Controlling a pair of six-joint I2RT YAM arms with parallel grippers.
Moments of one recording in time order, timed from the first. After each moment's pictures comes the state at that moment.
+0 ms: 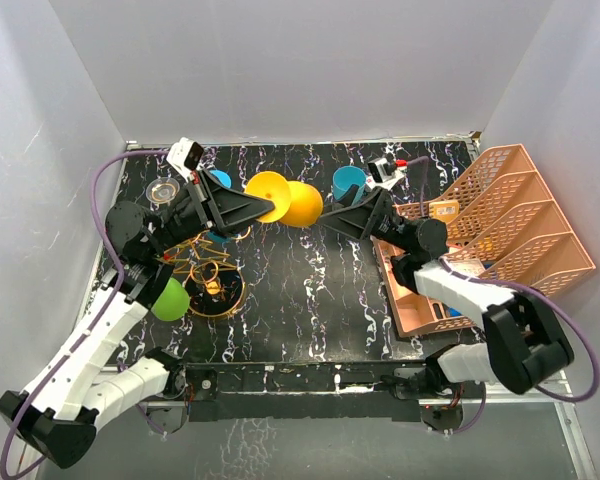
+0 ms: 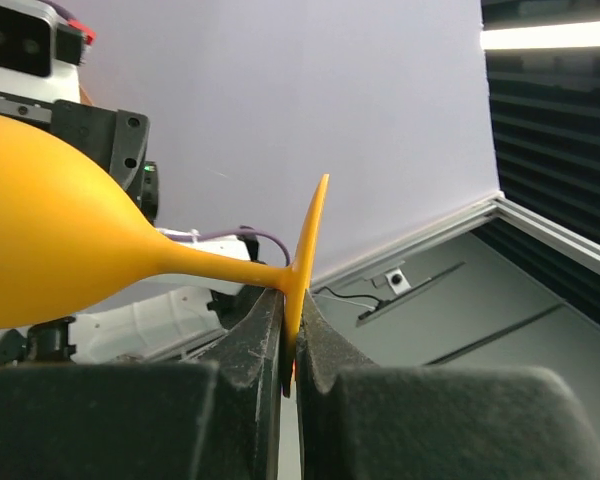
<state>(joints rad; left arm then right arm) -0.50 0.90 1.01 0.29 0.67 -1.50 0.45 1.29 0.65 1.23 -0.74 1.34</state>
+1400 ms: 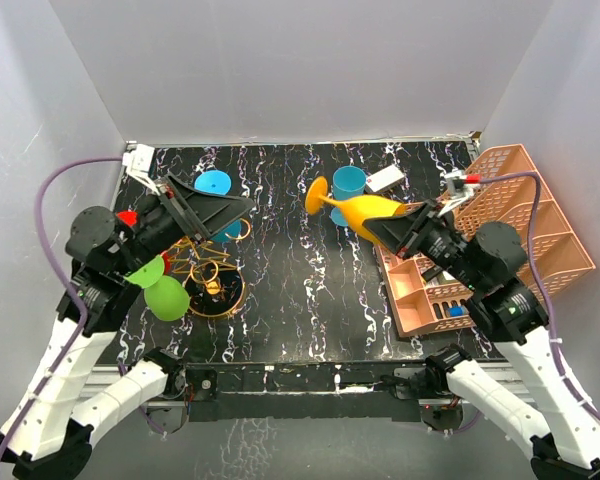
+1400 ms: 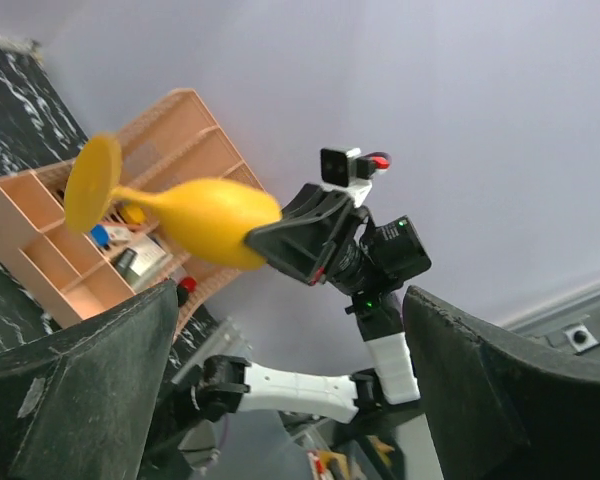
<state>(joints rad) -0.49 0.80 1.15 -0.16 0.46 -1.09 0.46 0.64 0.94 -0.15 -0.33 0.77</state>
